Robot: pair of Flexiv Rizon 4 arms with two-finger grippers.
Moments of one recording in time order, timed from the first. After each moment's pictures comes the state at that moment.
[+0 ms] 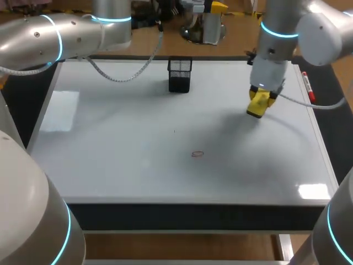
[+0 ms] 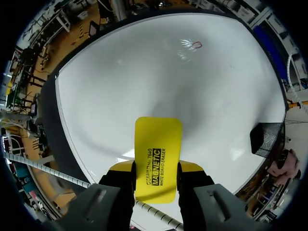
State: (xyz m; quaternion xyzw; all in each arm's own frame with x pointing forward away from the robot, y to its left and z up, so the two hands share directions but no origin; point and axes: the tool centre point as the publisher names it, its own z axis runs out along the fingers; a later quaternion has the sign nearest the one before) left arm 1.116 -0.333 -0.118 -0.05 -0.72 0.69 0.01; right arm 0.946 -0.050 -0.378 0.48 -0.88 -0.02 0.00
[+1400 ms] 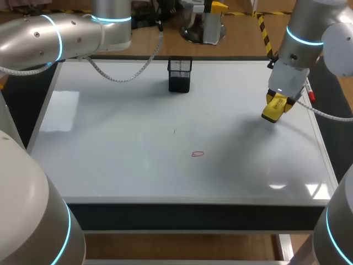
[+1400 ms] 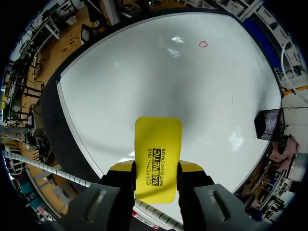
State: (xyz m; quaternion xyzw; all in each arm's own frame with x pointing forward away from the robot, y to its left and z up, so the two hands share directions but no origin) left arm 1.116 -0.333 -0.118 -0.05 -0.72 0.69 0.01; right arm 0.925 -0.089 -0.375 0.45 -0.89 -0.03 -0.02
